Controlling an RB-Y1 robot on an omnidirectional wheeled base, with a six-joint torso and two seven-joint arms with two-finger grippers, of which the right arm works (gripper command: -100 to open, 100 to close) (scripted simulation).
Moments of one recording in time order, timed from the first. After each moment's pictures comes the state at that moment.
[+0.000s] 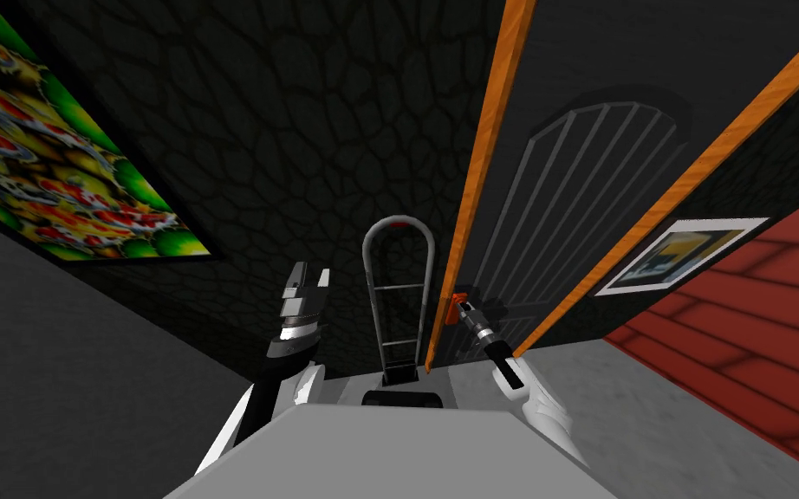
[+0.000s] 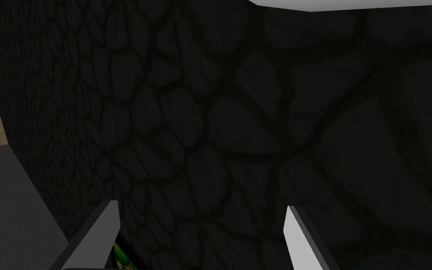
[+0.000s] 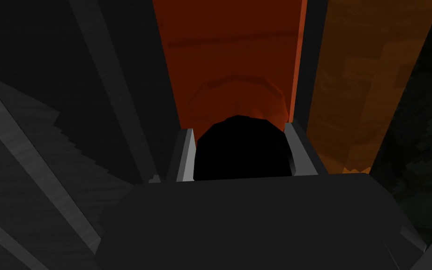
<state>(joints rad) 0.06 -0.20 -0.31 -1.23 0.83 -0.62 0.58</state>
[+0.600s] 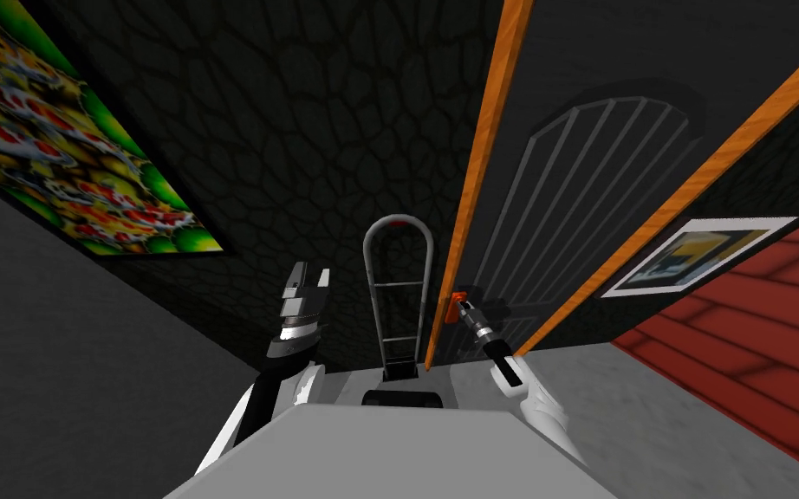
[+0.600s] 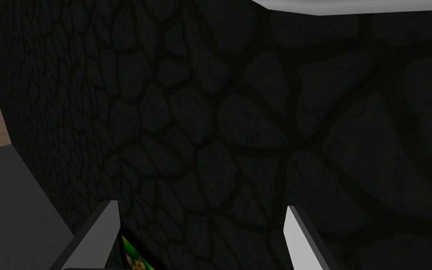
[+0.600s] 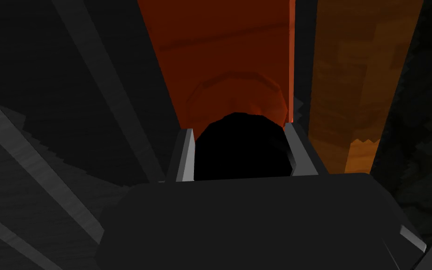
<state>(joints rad) 0.05 -0.21 -0.30 -1.22 0.78 -0.62 0.54</state>
